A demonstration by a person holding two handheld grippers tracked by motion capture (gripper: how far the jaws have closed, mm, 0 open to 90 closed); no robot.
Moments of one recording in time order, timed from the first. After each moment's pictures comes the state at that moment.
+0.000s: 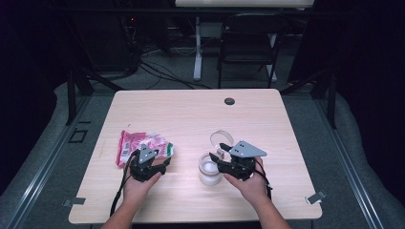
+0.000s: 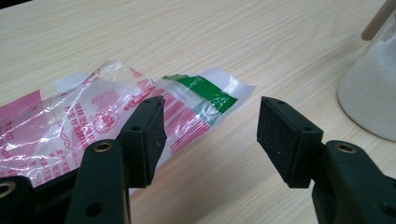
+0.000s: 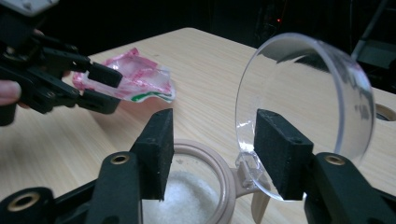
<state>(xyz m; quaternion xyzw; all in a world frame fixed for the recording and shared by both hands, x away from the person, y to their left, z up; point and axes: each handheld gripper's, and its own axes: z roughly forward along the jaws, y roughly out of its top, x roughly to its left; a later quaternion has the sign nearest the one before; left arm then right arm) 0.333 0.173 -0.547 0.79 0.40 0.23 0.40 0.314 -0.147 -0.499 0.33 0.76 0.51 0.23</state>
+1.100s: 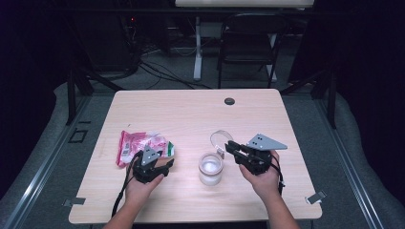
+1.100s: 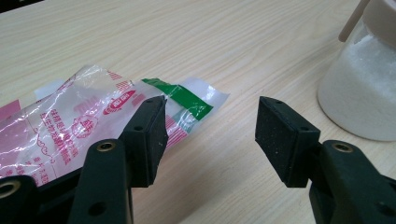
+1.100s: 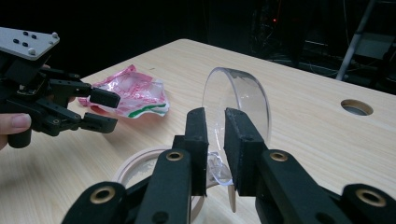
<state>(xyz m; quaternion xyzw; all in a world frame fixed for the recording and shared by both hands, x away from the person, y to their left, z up) 0.328 0.165 -0.546 0.80 0.39 0.22 0.41 0.312 -0.183 -0.470 0.35 0.74 0.53 0.21</state>
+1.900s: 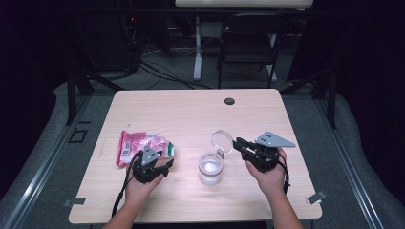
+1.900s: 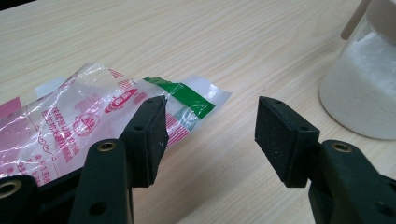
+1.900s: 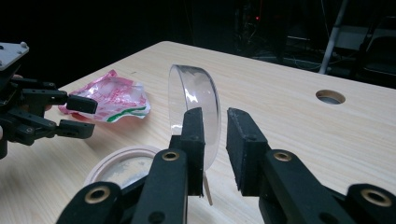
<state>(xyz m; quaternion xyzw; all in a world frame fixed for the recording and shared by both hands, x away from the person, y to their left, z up) 0.328 0.166 -0.547 0.80 0.39 0.22 0.40 0.318 -0.203 -0.472 0.39 0.72 0.53 0.22</state>
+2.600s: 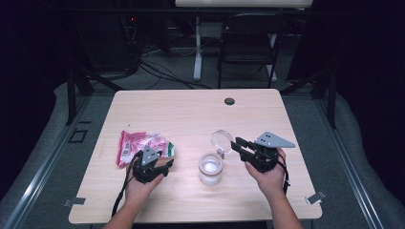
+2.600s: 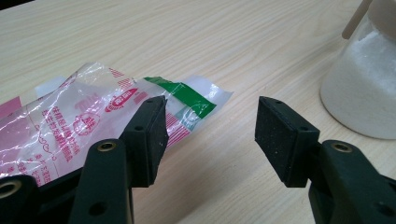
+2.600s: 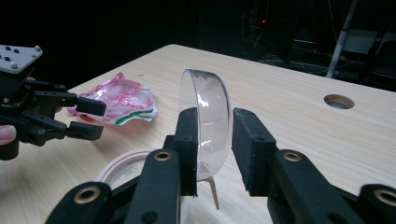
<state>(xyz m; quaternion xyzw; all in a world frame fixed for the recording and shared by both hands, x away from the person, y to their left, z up) 0.329 0.165 -0.547 0.80 0.39 0.22 0.40 0.317 -0.201 -0.471 0.38 0.72 0.54 0.21</state>
